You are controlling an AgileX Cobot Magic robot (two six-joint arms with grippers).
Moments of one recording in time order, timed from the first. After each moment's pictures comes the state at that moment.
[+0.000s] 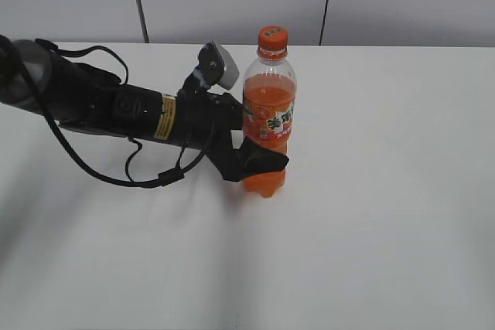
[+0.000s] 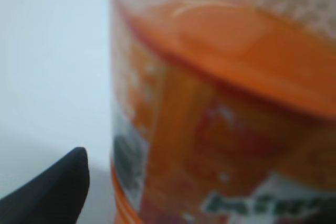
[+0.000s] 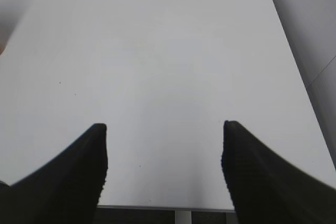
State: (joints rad) left arm -0.41 2.15 -1.16 1.39 -0.81 -0.90; right arm 0.01 -0.01 -0.44 -0.02 1.02 -0.16
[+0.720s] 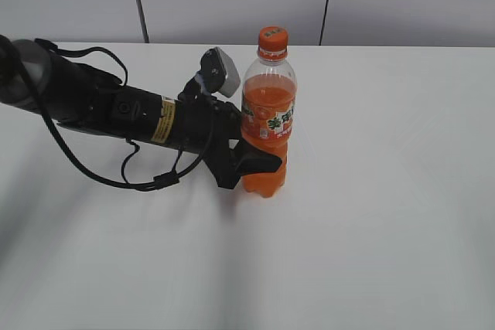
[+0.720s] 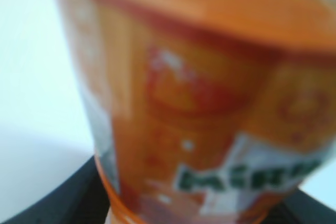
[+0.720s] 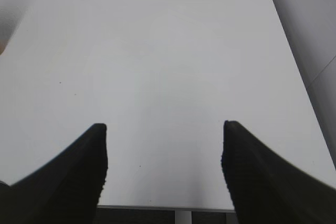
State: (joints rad) left arm -0.41 2.15 -1.16 1.46 -0.80 -0.89; right arm 0.01 -0.01 -0.44 -0.02 1.02 -0.16
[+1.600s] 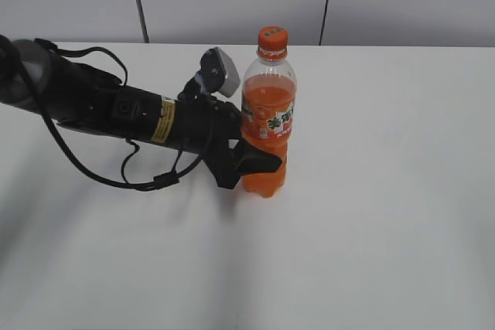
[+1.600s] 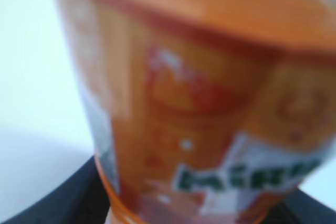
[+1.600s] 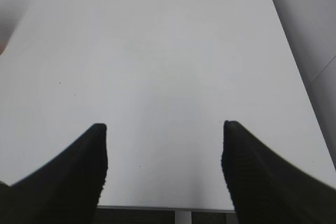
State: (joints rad) left arm -0.41 2.15 -1.16 1.46 -0.80 -0.89; right arm 0.01 -0.01 -0.44 -0.03 1.02 -0.16
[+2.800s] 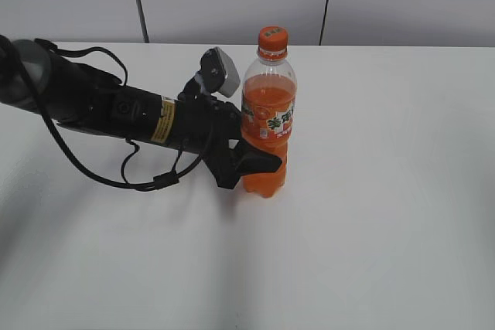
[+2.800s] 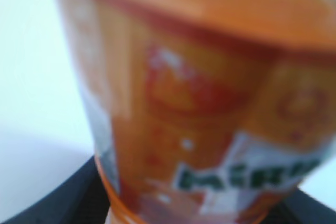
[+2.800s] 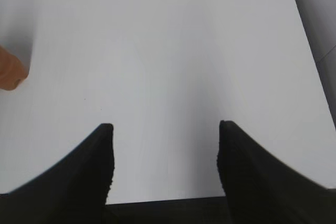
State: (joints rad) left arm -0.41 2.15 -1.16 1.46 -0.81 -0.89; right arm 0.01 0.60 -0.89 0.00 1.14 0.00
